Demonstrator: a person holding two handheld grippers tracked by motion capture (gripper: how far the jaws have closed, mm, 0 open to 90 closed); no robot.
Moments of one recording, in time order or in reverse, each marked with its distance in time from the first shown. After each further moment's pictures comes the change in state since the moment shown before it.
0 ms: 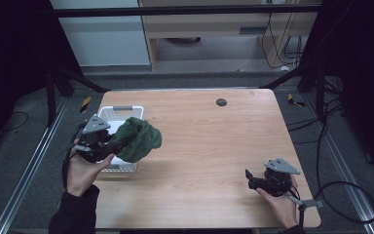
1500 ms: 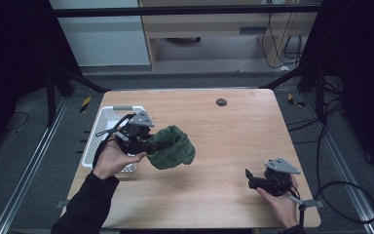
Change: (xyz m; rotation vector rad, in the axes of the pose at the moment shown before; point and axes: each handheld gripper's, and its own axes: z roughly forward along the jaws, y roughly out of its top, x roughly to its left) left arm -0.049 0.048 0.053 0.149 -0.293 0.235; right arm 0.000 0.001 0.000 -0.002 -0.001 -0.004
